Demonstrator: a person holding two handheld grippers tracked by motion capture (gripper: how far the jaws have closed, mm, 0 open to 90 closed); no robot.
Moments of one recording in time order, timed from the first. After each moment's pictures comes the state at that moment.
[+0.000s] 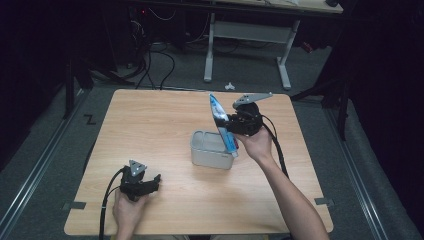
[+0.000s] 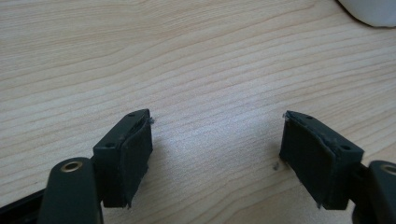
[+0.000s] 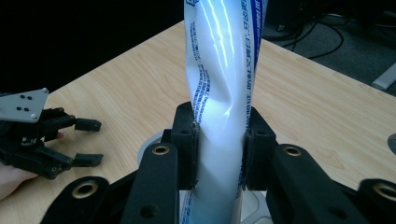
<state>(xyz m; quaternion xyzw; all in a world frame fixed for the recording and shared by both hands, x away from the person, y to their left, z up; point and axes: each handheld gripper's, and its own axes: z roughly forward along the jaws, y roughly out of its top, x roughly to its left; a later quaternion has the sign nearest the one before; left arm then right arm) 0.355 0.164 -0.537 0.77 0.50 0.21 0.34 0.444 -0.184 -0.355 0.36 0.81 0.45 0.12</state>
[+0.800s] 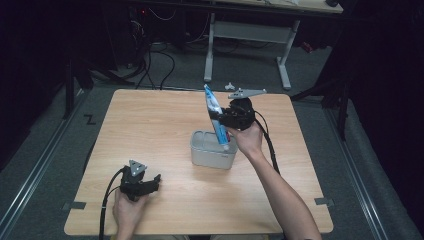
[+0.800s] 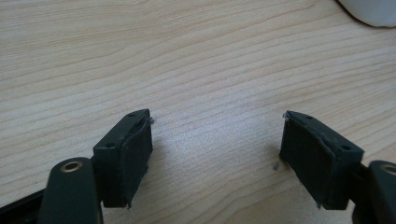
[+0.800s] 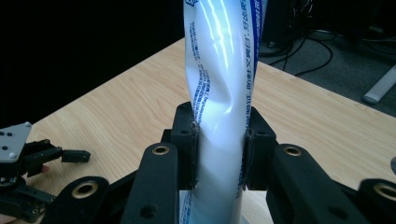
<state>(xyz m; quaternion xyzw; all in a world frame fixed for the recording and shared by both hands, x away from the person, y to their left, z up) 0.355 0.164 -0.537 0.77 0.50 0.21 0.34 0.461 -0.168 -0.358 0.37 0.79 0.47 0.14</state>
